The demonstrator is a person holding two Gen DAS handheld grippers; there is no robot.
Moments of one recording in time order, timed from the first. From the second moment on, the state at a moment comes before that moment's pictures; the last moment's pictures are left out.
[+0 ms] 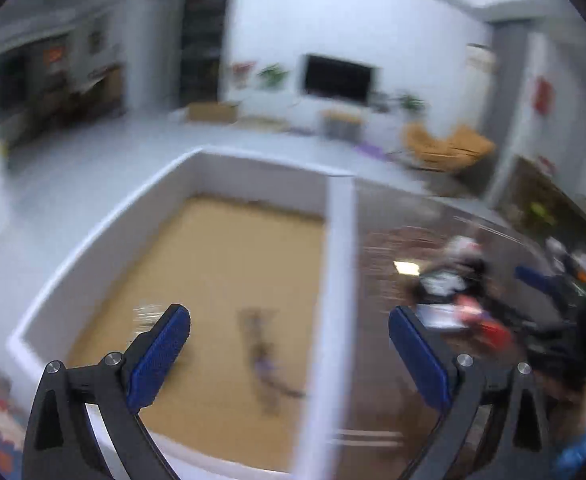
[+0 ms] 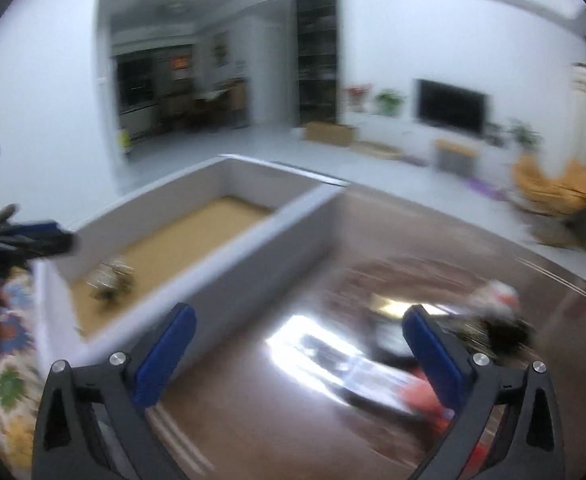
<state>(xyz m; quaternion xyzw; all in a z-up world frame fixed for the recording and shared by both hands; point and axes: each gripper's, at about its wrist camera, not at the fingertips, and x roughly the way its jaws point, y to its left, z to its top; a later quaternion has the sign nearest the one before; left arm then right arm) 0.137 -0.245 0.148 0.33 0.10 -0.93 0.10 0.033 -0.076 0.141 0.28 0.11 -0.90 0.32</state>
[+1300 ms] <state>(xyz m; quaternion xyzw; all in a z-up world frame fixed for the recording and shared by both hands) 0.011 -0.059 -0.021 0.46 0.00 -0.89 0.01 -0.039 0.195 -0.001 0.46 0.03 -0.89 0.04</state>
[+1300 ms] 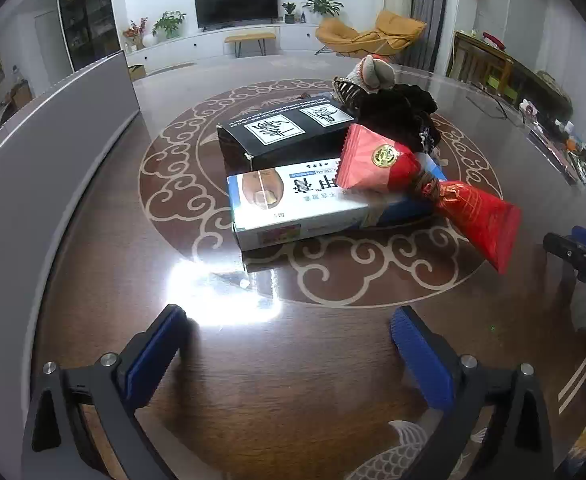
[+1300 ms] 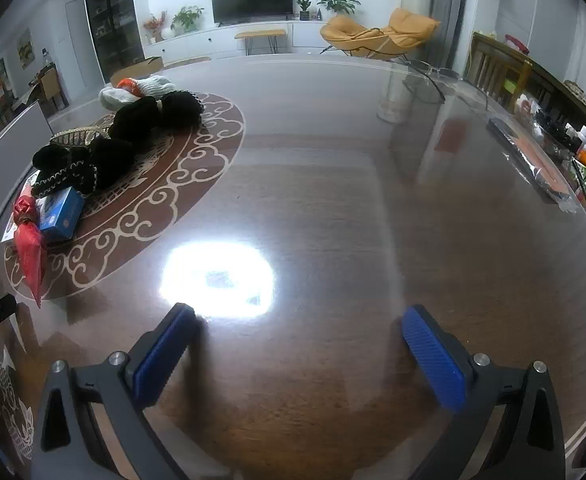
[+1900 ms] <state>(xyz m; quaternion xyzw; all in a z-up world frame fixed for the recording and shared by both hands) 0.009 -0.058 -0.022 0.46 0.00 -0.89 0.01 -0.040 0.195 -0.001 0.46 0.03 -0.89 0.04</state>
